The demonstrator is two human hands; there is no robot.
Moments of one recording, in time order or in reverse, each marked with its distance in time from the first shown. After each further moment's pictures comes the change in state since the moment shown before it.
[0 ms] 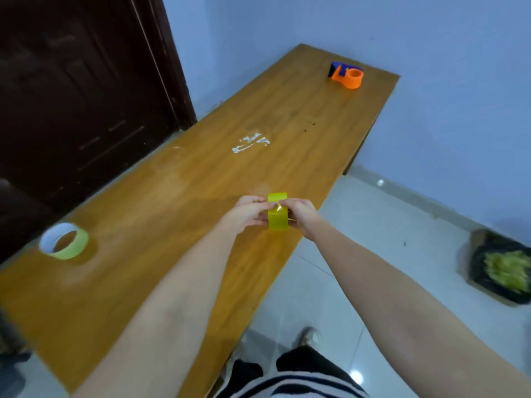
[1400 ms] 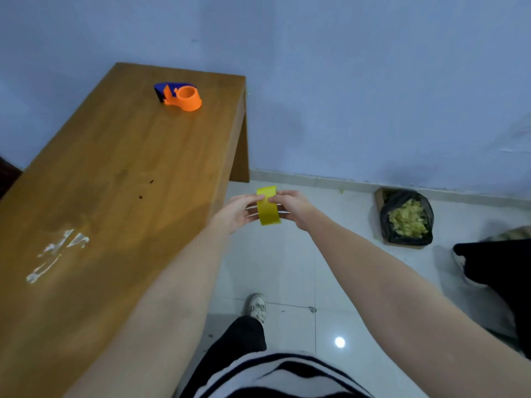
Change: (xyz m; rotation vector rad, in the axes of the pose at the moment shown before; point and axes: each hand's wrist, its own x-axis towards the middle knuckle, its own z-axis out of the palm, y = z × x) left_hand 0.257 0.121 0.347 0.000 -0.343 -0.125; right_hand 0.151 -0.075 -0.380 0.212 0.296 0.011
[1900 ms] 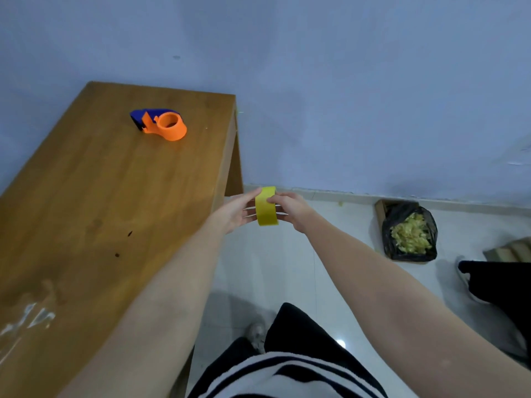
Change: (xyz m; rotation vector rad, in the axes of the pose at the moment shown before) left_hand 0.126 0.097 0.006 0.072 -0.087 -0.050; right_hand 0.120 -0.083 -0.024 0.035 0.019 0.010
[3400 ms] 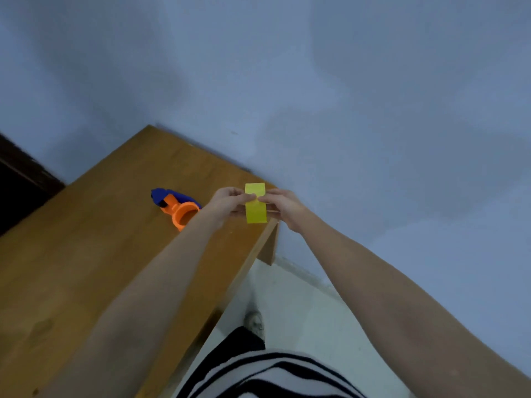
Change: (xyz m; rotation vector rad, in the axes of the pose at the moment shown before) left_hand 0.218 0.272 -0.101 0.025 0.510 0.226; right_hand 0.324 -0.275 0.062 -0.241 -0.424 -0.059
